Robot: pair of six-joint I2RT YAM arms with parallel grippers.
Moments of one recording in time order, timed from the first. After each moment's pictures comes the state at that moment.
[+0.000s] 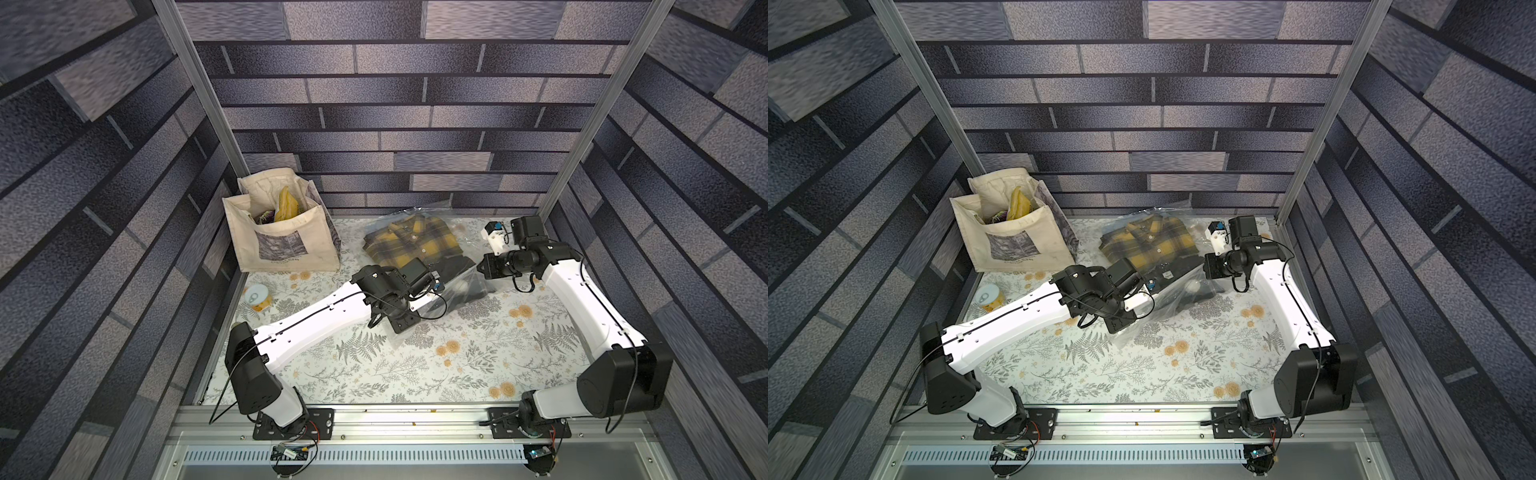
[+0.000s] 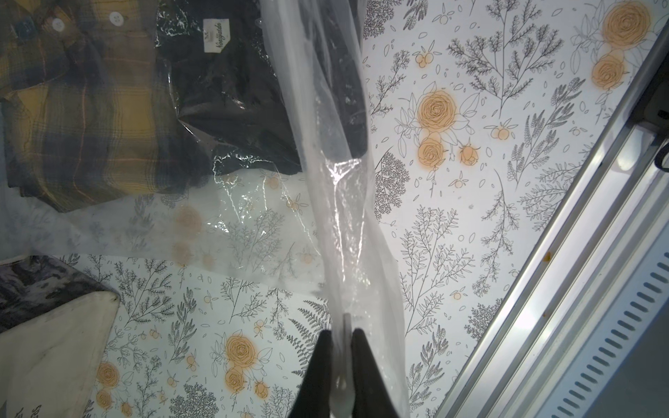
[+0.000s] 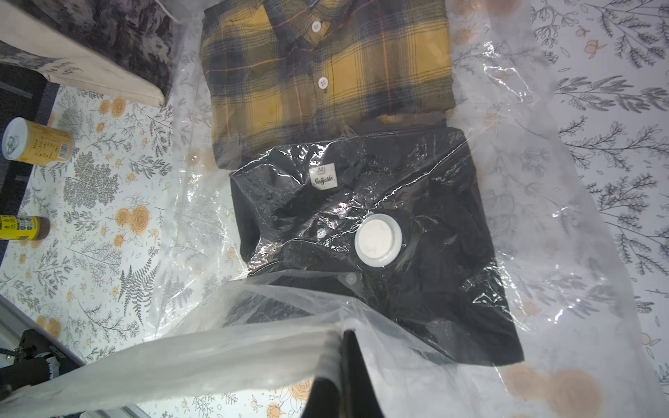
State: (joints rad) left arm -0.97 1.57 1.53 -1.15 -0.06 0.20; right arm 0.14 1.44 1.34 -0.90 -0.33 -0.03
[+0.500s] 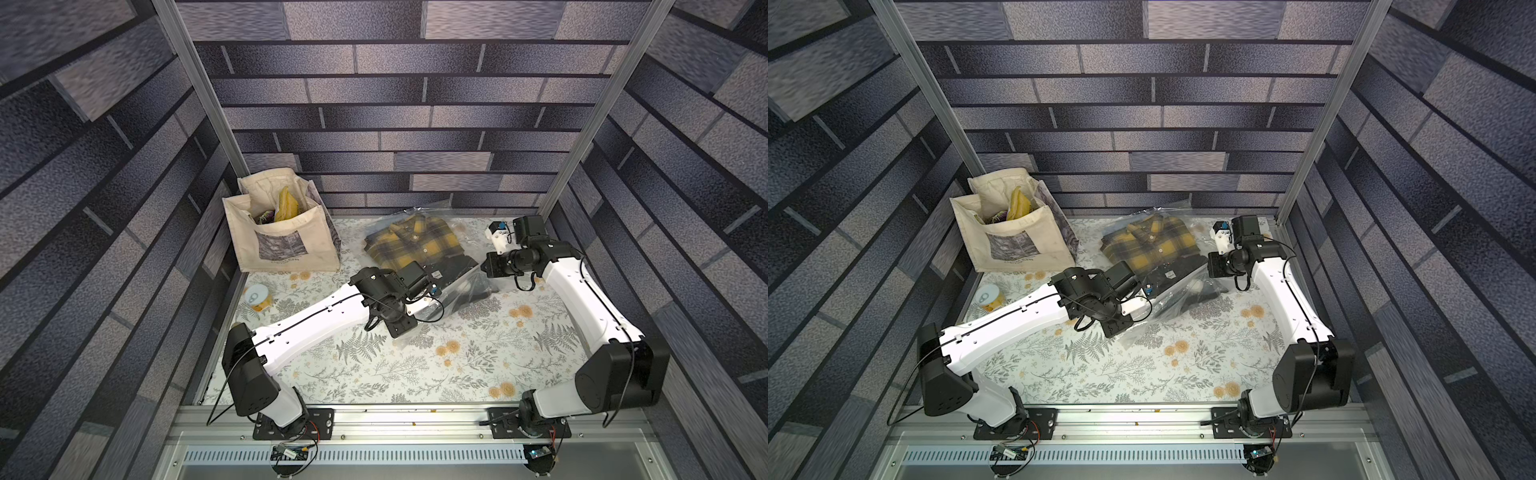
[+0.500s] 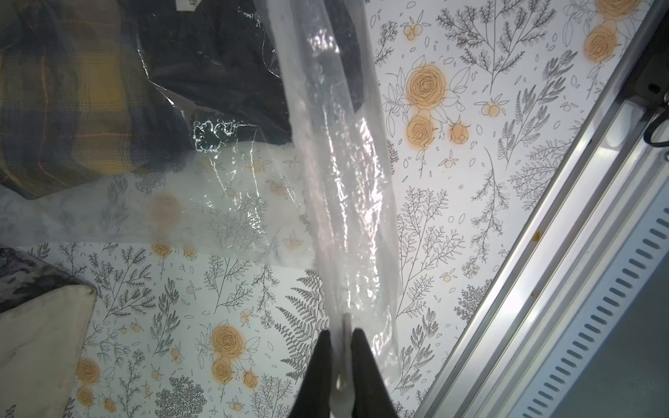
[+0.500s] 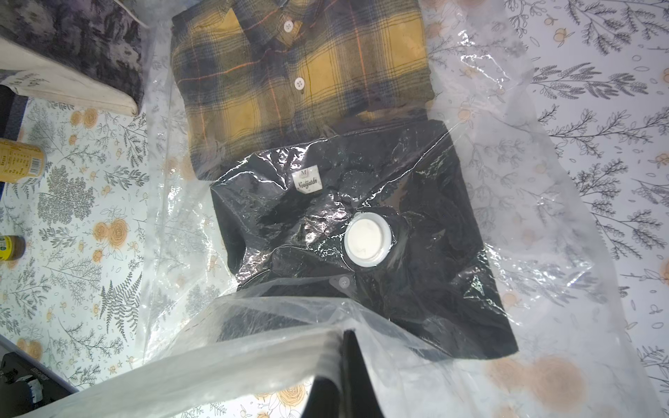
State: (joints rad) left arm -0.96 1.55 1.50 -1.17 -0.02 0.20; right arm 0.12 1.46 1.34 -0.90 -0.33 -0.02
